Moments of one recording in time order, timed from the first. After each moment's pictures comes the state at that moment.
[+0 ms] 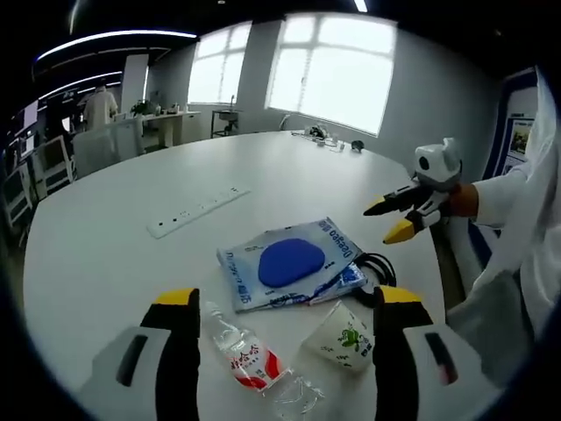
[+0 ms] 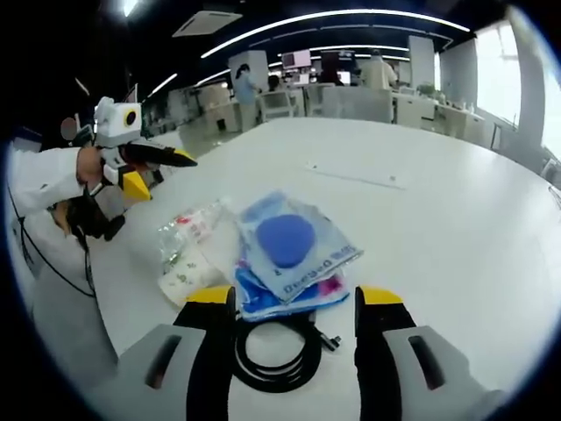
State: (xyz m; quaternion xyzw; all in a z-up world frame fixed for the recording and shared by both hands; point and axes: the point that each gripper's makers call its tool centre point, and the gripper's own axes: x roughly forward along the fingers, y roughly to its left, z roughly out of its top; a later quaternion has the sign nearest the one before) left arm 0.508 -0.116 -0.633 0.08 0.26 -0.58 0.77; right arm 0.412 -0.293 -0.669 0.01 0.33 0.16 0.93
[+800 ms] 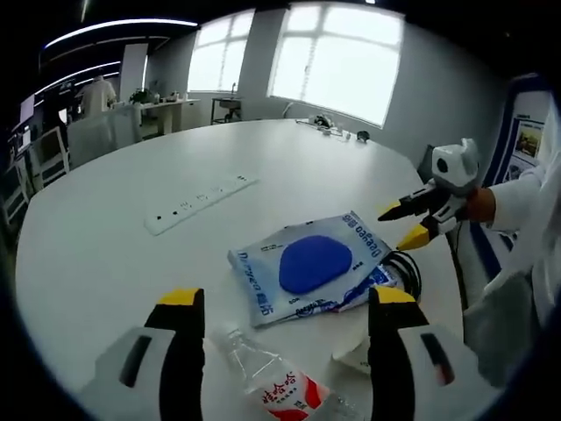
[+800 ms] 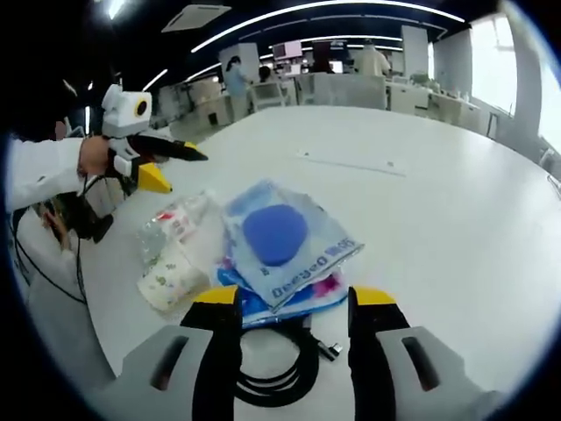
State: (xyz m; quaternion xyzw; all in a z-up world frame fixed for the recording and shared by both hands) left arm 0.547 -0.142 -0.668 0.09 0.29 -0.57 0.76; right arm 0.430 -0.296 -0.696 0.02 0.35 0.14 0.93
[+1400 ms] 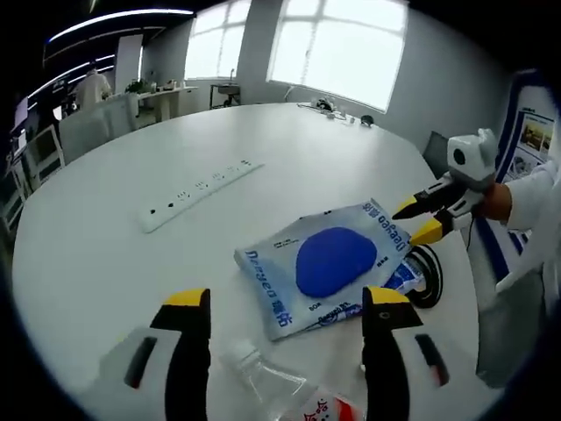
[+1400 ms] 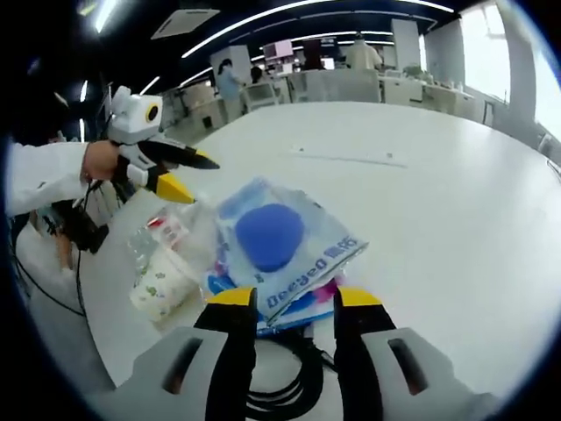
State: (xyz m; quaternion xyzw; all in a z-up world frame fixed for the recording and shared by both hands) left arm 0.568 -0.163 -0.701 0.12 0.32 -0.57 0.75; right arm 0.441 -0.293 -0.711 0.05 0.35 0.13 0.93
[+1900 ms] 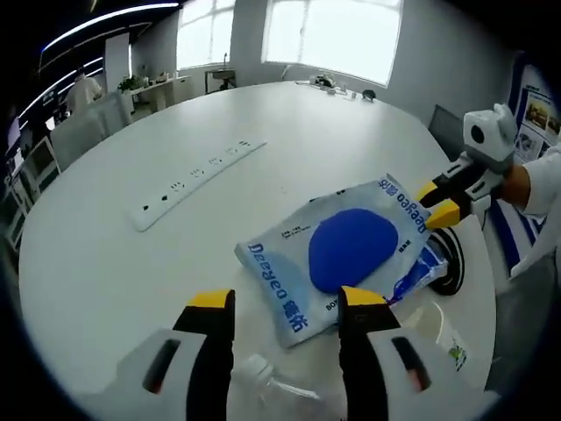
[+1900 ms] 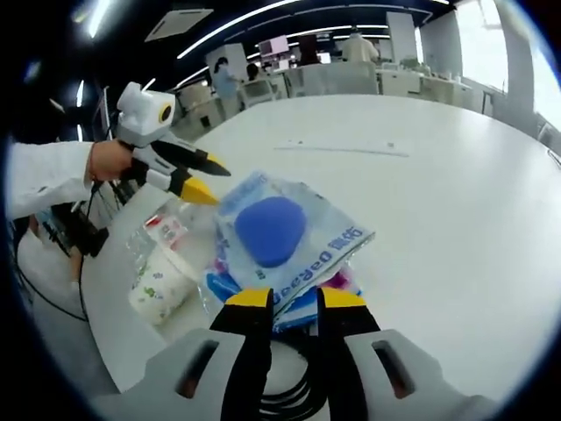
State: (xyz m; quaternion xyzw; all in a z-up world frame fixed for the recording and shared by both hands) left arm 0.571 -0.175 -0.727 0.19 0.34 -0.56 0.73; right arm 0.440 -0.291 -0.721 0.06 0.36 0.13 0.92
